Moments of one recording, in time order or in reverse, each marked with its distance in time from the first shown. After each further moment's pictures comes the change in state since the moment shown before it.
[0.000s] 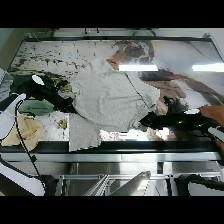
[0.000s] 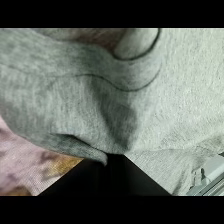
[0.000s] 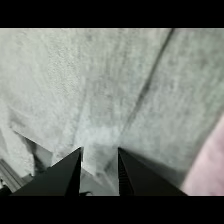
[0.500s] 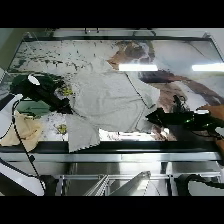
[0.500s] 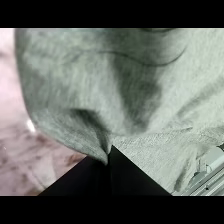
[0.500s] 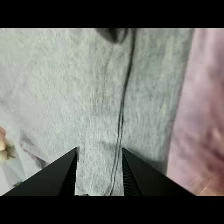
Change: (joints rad) left arm 0.054 -0.001 0.006 0.007 -0.055 0.015; right arm -0.141 -0.003 0.000 0.005 0.044 0.002
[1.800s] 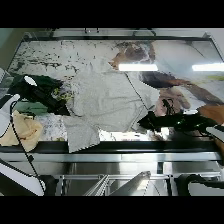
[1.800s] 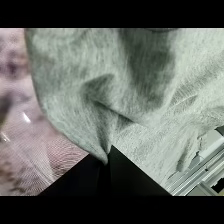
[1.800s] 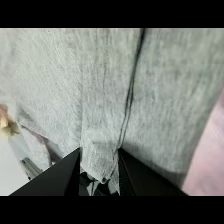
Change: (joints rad) left arm 0.026 0.000 0.000 -0.018 -0.066 0.046; right arm 0.136 -0.046 0.001 0.030 -0.010 0.082
